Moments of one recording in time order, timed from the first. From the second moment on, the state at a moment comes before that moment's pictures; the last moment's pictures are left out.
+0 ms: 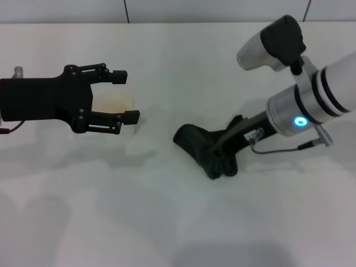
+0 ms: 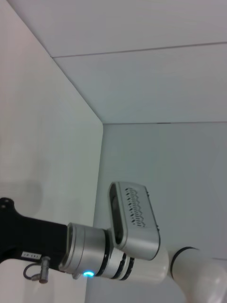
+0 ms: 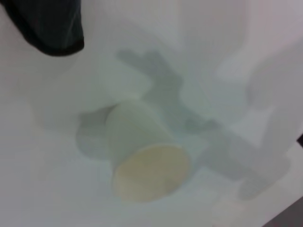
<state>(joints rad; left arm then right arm) -0.91 -2.07 2.85 -0.79 -0.26 1.99 -1.03 0.65 2.03 -1.65 -1.09 -2.10 -1.18 2.53</state>
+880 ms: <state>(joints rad) -0.90 -2.07 2.85 -0.79 -0.28 1.98 -1.03 0.74 2.02 -1.63 -0.93 -2.11 -0.96 2.53</state>
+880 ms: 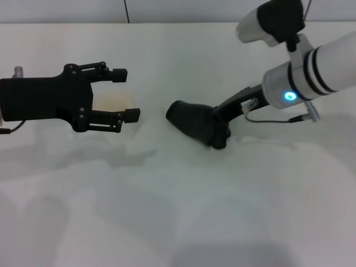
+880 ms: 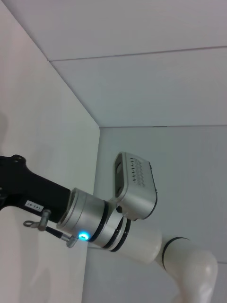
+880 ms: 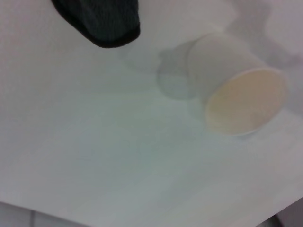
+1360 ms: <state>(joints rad) -0.89 -2.07 2.85 -0.79 -0.28 1.98 -1.03 0.65 2.01 -1.53 -0.96 -2.14 -0.95 2.52</state>
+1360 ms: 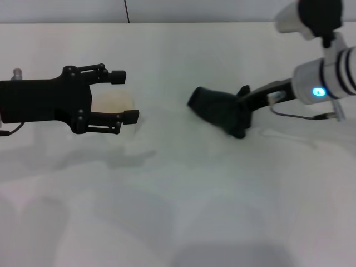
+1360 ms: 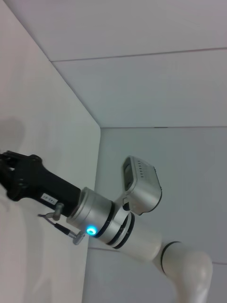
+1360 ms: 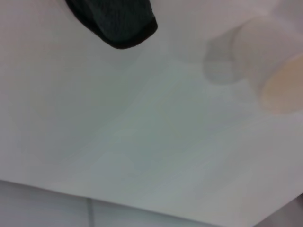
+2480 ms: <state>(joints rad) -0.89 -2.07 2.85 -0.81 -0.28 1.99 -1.04 0.32 2.00 -1.26 -1.29 -2.23 -1.17 2.50</state>
